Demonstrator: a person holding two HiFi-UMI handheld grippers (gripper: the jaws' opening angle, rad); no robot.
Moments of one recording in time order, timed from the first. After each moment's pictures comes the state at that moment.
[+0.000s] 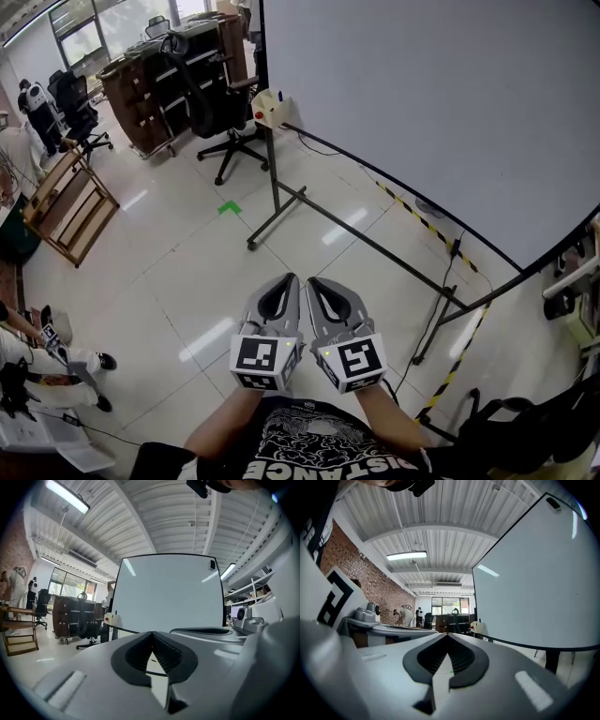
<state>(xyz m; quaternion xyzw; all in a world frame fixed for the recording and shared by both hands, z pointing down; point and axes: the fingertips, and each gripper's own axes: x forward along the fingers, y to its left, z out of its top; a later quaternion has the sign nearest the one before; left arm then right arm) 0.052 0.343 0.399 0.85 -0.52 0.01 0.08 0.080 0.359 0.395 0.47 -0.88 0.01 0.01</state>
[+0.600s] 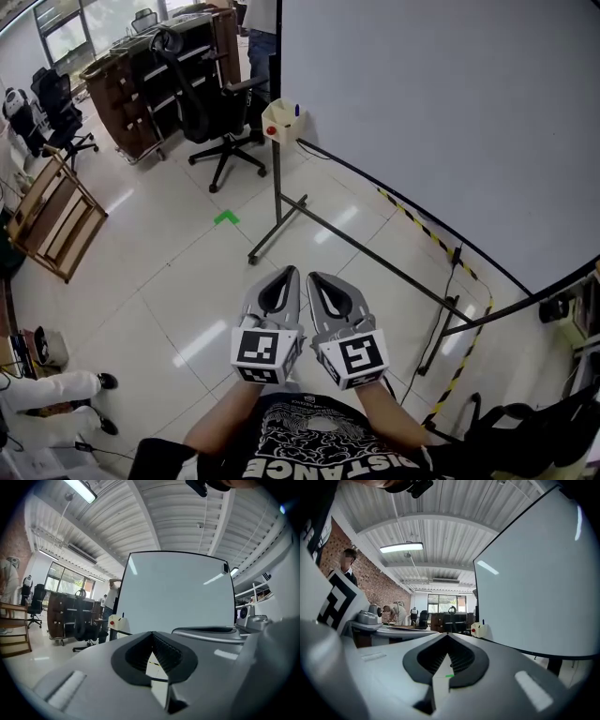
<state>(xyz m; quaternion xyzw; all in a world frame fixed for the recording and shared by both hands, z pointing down) -0.029 0.195 0.391 0.86 -0.50 -0.01 0.08 0.000 0.217 0.383 0.49 -0.87 0.01 0.02</state>
